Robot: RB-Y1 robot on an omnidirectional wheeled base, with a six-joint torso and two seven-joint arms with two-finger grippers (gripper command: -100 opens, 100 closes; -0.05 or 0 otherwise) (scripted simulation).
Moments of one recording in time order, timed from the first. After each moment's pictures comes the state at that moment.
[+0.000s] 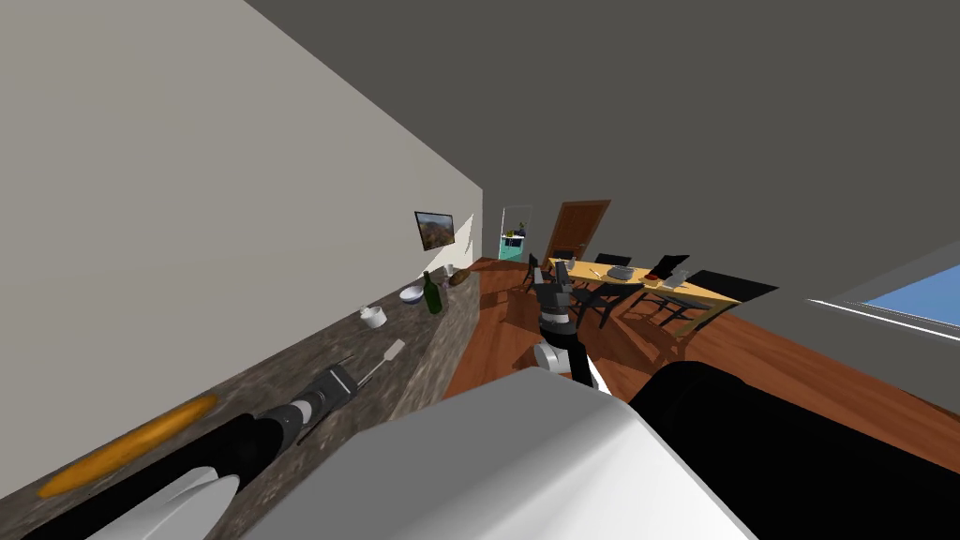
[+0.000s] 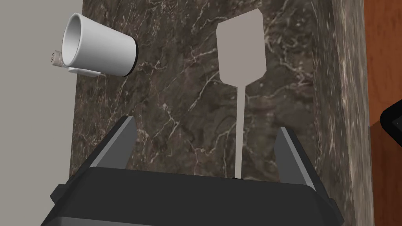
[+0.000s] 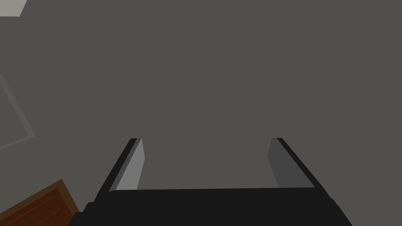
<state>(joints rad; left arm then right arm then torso) 0.66 0.69 0.26 -2.26 0.77 0.74 0.68 0.50 -0.05 -0.07 -2.38 -0.09 -0.61 0.03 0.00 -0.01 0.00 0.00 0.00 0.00</state>
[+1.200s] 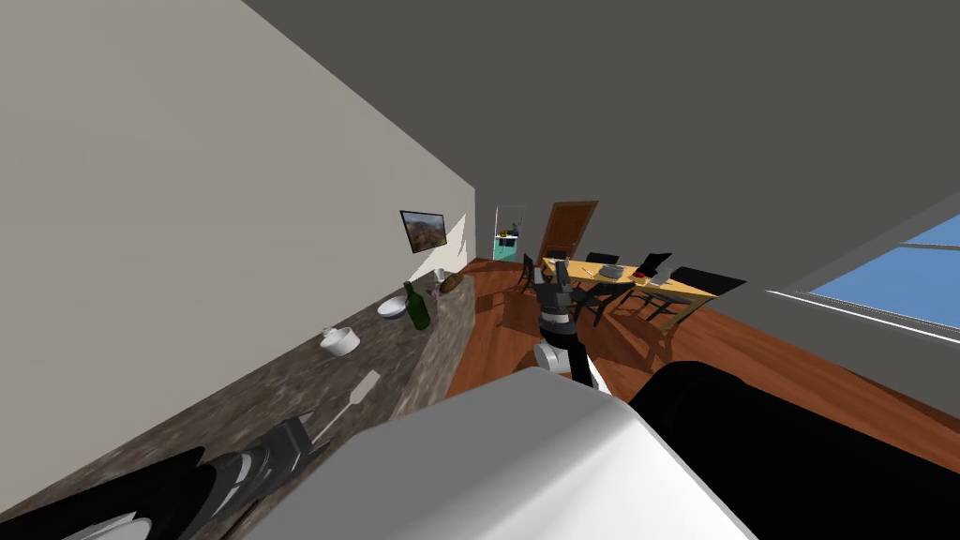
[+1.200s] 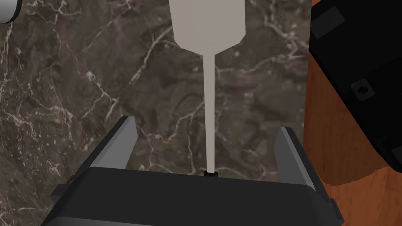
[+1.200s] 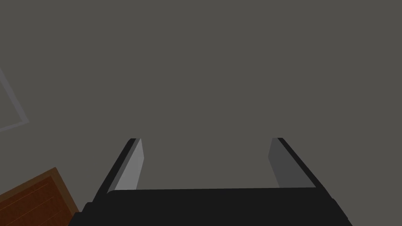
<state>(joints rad) 0.76 0.84 0.36 -2.18 0.94 1.05 0.82 0.50 -0.05 -0.07 -2.38 -0.09 -0.61 0.03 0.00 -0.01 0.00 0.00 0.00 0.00</state>
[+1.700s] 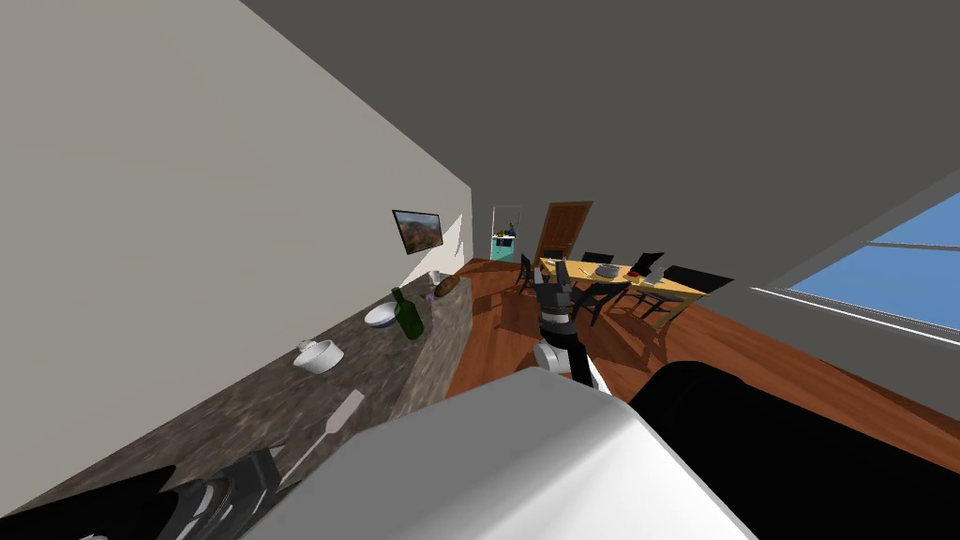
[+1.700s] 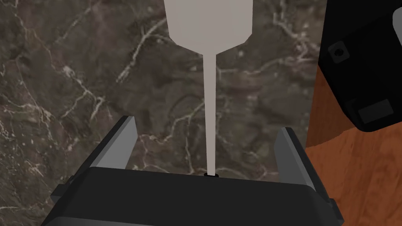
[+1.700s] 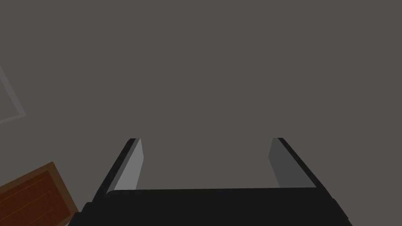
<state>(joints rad) 0.80 0.91 0.40 -2.13 1.01 1.16 0.87 0.50 -0.05 -0.07 -2.38 -0.09 -0.61 0.03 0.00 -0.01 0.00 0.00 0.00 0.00</state>
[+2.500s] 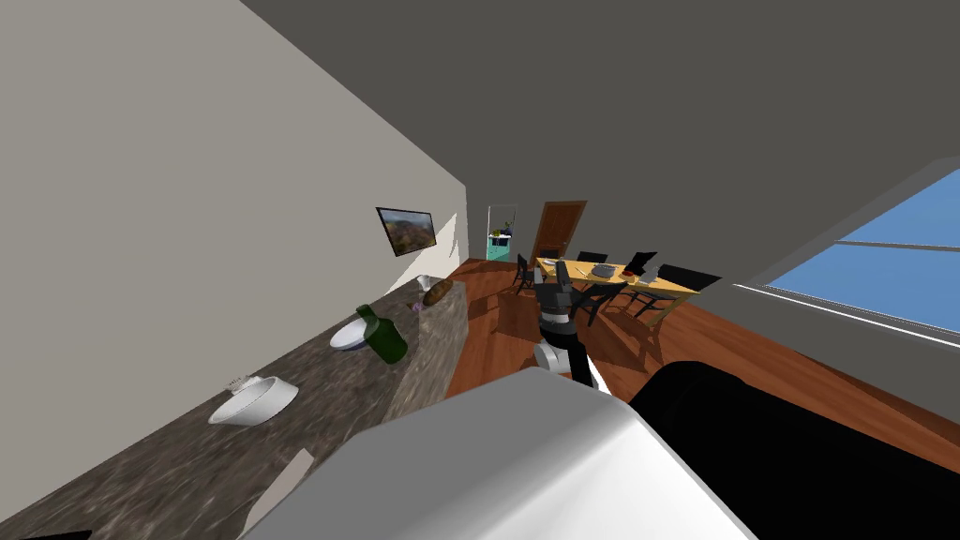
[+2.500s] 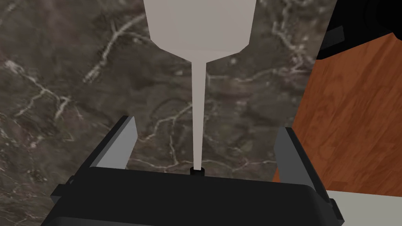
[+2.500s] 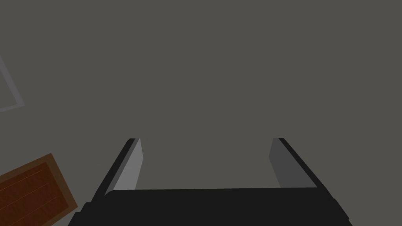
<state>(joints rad) 0.90 1.02 0.43 -2.03 1.11 1.34 0.95 0.50 -0.05 -0.07 -2.38 -0.09 -0.61 0.03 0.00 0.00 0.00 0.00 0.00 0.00</state>
